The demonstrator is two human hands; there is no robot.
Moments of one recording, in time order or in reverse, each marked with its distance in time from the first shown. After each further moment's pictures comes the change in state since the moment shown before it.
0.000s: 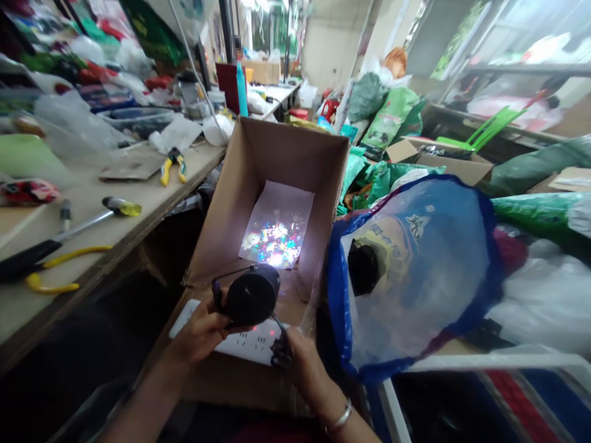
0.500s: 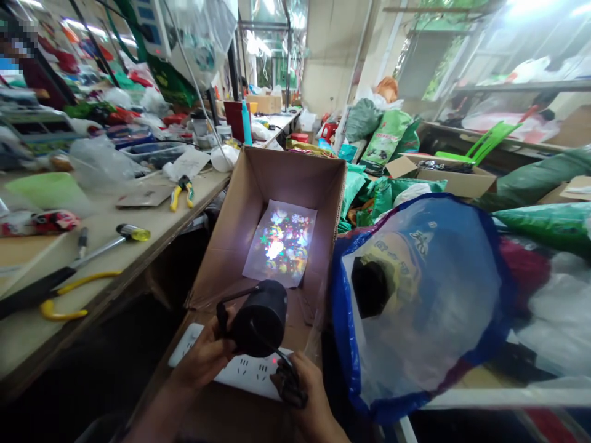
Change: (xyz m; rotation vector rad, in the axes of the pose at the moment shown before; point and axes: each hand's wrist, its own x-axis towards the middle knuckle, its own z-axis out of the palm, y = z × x) left_hand 0.017 -0.003 0.006 0.080 -0.067 0.087; right_hand 0.018 0.019 0.015 0.056 0.133 0.090
